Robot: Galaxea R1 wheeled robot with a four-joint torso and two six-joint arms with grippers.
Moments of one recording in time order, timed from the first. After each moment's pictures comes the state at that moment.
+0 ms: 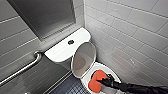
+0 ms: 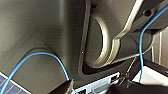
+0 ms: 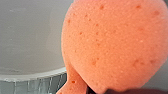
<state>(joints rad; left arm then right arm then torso) 1.47 3.08 -2.82 1.68 -0.32 -1.51 -0.57 2.60 -1.73 0.12 0.05 0.34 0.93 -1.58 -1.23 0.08</state>
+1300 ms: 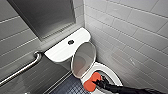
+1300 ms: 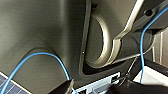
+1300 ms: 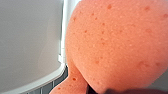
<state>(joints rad) 1.47 3.09 -2.82 1.68 -0.31 -1.51 -0.64 2.82 -2.01 0.23 0.08 0.35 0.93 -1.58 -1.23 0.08</state>
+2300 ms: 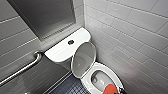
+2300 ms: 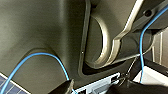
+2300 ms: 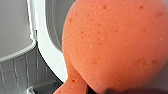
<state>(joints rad) 1.47 3.09 -2.82 1.68 -0.31 -1.51 -0.78 2.40 -1.64 0.19 0.04 0.34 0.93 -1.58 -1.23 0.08</state>
